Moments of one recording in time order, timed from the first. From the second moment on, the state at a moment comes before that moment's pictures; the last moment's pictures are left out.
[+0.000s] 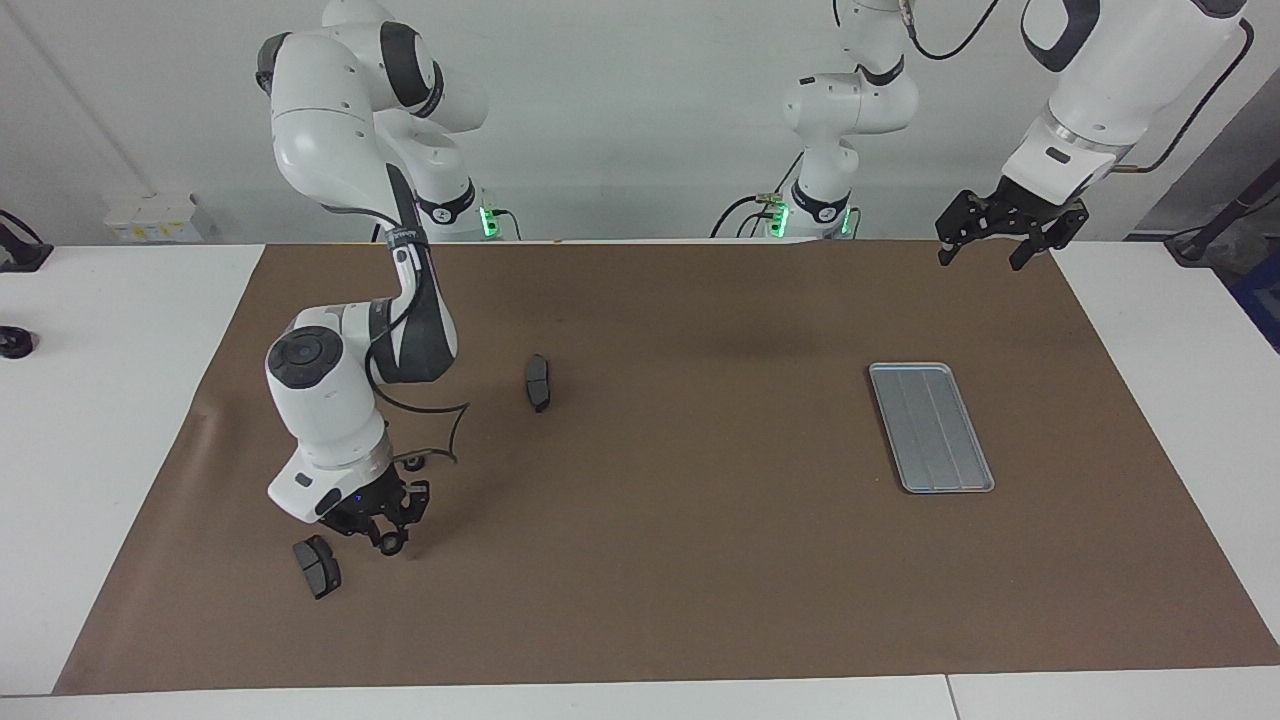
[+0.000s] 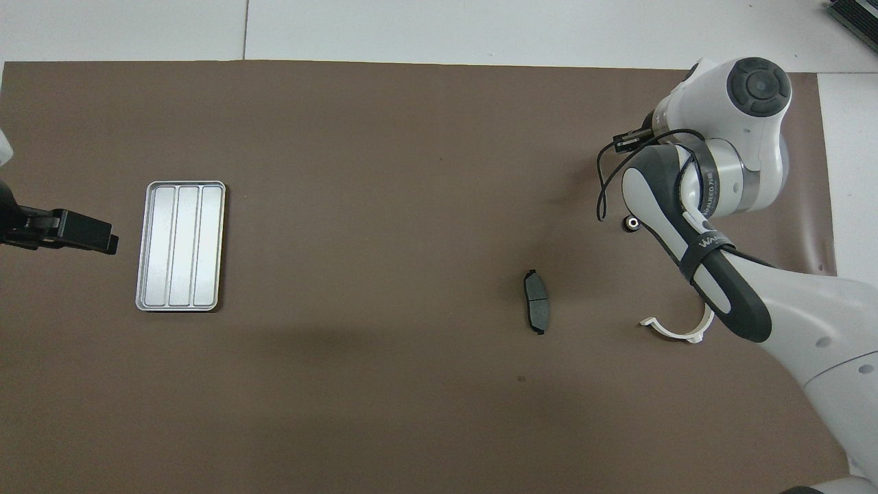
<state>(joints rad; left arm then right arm) -0.05 -0.05 0.01 -1.63 -0.04 1.54 0.08 -0.01 0.62 0.10 -1.48 -0.14 2.28 -0.06</state>
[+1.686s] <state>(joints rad) -0.05 -0.05 0.01 -1.63 -0.04 1.54 0.08 -0.01 0.19 0.09 -1.33 -0.09 1.45 -0.03</state>
